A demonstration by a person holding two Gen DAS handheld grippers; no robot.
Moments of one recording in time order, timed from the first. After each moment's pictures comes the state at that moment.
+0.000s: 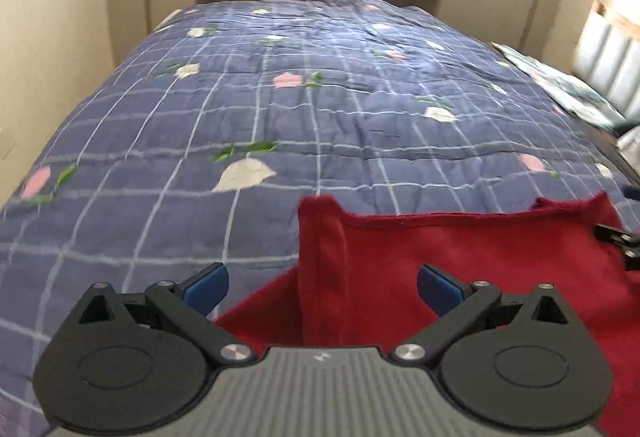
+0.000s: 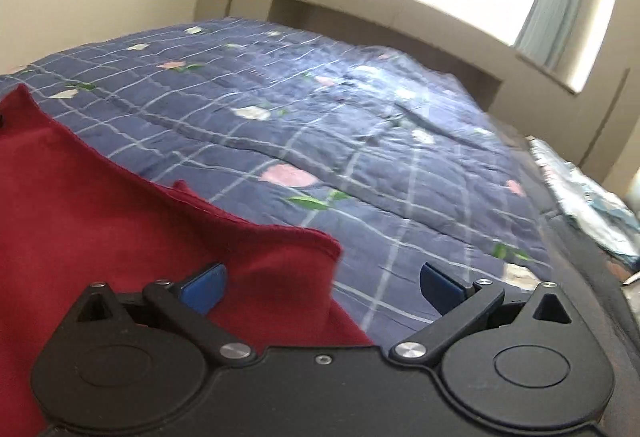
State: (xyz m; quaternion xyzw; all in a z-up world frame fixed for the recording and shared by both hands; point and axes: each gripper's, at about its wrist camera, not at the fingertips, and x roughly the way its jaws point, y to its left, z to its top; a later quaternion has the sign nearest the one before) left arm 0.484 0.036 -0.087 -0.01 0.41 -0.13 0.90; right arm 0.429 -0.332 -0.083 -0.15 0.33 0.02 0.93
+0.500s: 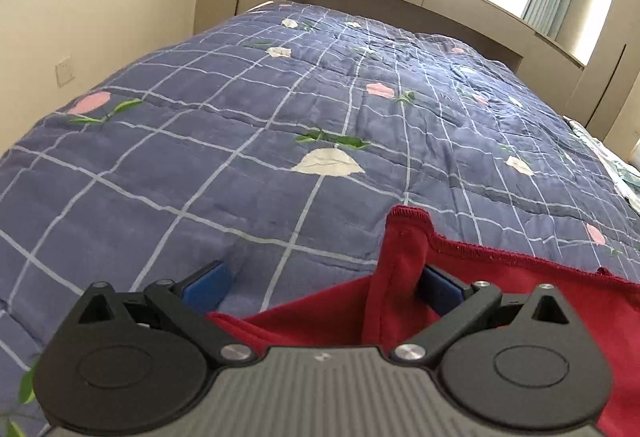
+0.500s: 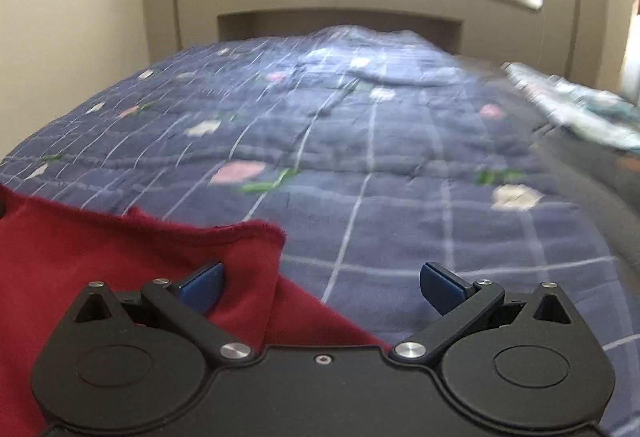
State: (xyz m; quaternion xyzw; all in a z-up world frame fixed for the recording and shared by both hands) left arm 0.485 0.077 -0.117 -0.11 0.39 -0.03 0.91; right arm 0.425 -0.380 -0.087 0.00 0.33 -0.02 0.94
